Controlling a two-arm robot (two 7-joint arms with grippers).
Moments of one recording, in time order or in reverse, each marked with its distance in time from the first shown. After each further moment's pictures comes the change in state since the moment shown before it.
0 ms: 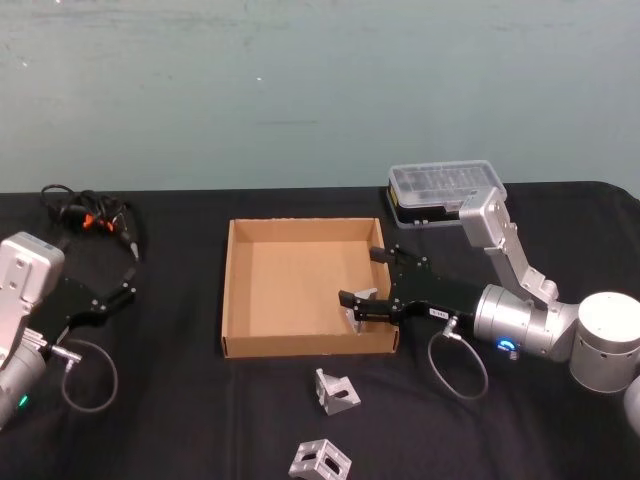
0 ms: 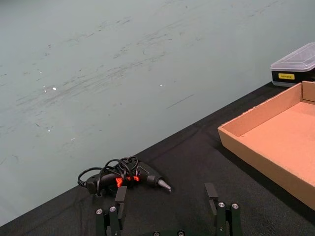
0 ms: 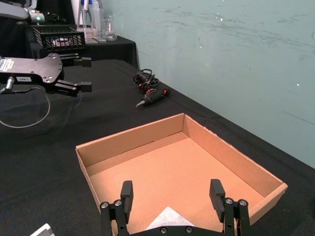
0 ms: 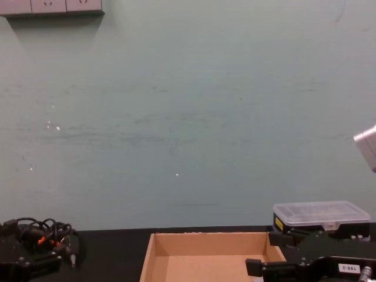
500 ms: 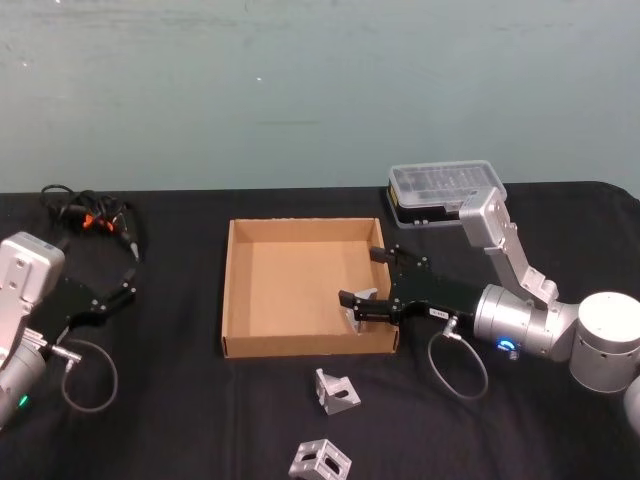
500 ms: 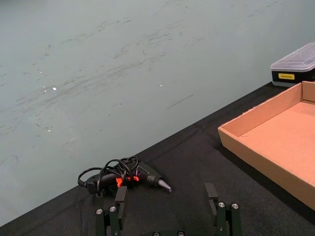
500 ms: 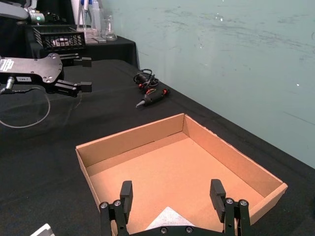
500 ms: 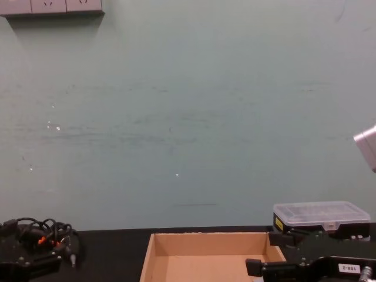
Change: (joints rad) left arm 0.000 0.000 0.000 0.000 0.000 0.000 0.000; right arm 0.000 0.000 0.000 0.000 0.000 0.000 0.000
